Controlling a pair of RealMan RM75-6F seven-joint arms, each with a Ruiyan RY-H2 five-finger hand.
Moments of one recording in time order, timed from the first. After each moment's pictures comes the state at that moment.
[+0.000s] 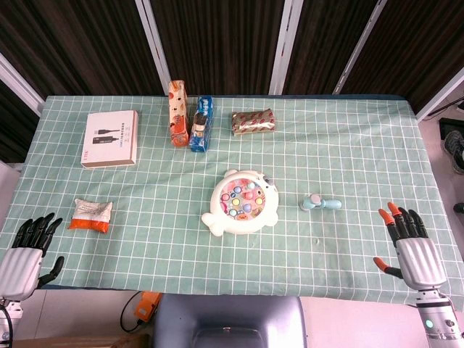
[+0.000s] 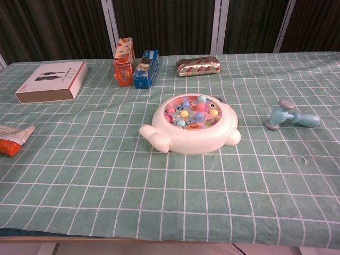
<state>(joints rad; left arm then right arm) -0.10 -1.13 -0.01 -1.57 1.57 1.49 0.04 0.08 -1.16 0.03 -1.61 -1.53 1.47 -0.19</state>
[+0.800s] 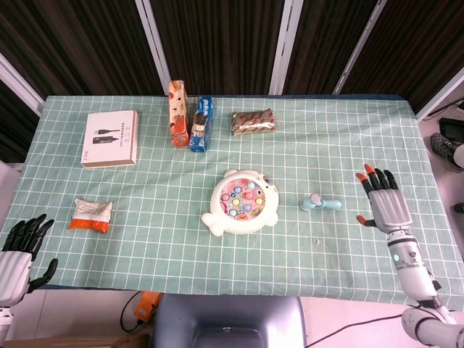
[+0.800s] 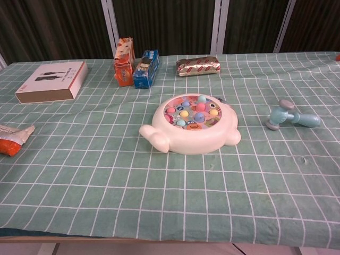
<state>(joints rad) -0.08 -1.10 0.01 -1.57 1.62 1.55 -0.06 0.39 -1.31 0.21 -1.37 -1.24 1.07 -0.30</state>
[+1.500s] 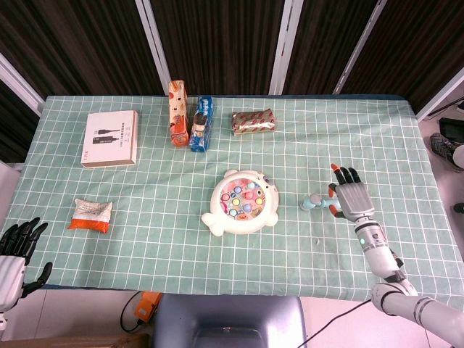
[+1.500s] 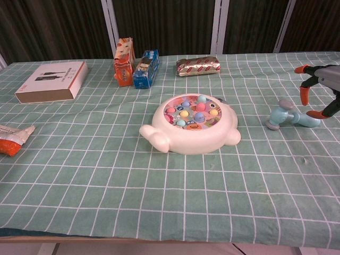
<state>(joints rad) -0.06 -1.09 0.01 -1.57 1.62 1.57 -0.07 0.54 -1.49 0.20 -1.15 -1.18 0.92 -0.30</state>
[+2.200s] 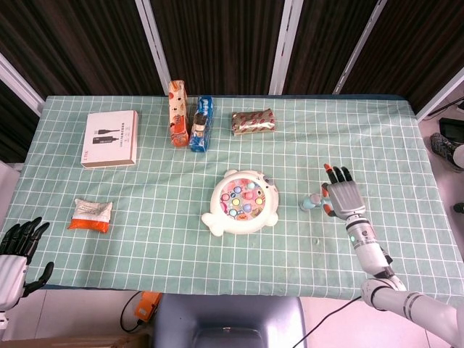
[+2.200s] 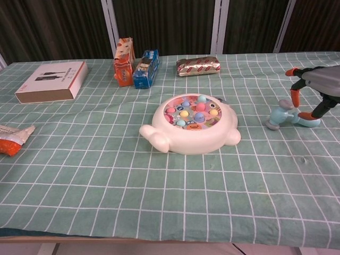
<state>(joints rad) -0.06 -1.08 0.01 -1.57 1.62 1.56 -0.07 0.59 -1.52 0.20 -1.17 -1.09 0.90 -0.43</state>
